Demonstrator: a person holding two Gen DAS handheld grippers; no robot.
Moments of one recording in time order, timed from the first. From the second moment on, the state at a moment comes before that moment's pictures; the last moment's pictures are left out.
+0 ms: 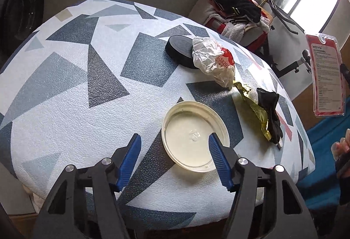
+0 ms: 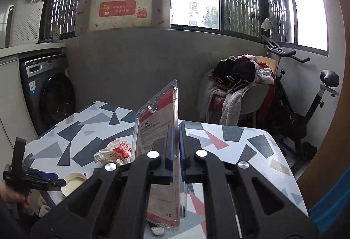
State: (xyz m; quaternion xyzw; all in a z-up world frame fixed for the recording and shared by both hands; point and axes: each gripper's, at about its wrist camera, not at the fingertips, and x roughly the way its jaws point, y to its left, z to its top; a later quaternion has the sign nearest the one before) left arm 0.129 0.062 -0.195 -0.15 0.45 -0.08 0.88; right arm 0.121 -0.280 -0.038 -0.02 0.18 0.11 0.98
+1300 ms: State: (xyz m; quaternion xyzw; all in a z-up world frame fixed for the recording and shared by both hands) left arm -0.016 -0.020 -0.211 0.08 0.45 -0.24 0.86; right arm 0.023 -0.275 -0.113 0.05 0.26 0.17 0.95
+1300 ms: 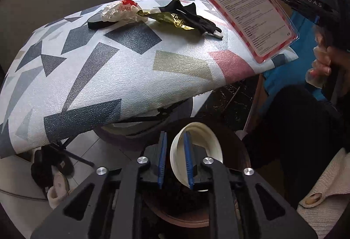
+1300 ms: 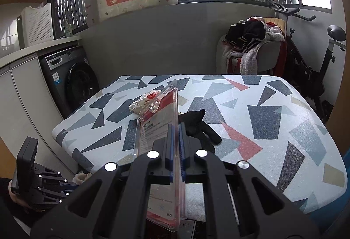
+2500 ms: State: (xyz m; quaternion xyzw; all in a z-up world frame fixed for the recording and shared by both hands) left arm -0.025 0.062 -0.180 -0.01 0.37 -0.07 0.93; right arm -0.007 -0.153 -0.235 -0.09 0.43 0.33 0.83
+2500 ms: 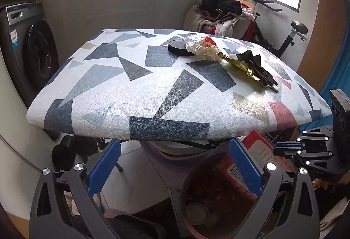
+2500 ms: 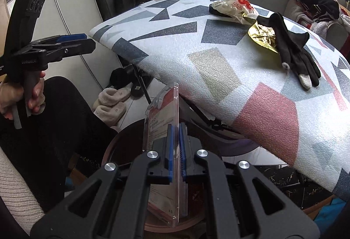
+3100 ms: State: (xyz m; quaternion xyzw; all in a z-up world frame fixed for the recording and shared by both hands) left arm -0.022 0.067 -0.183 -0.02 0.38 -0.06 0.92; right arm -0.001 -0.159 -0.237 -0.10 0.42 0.28 0.85
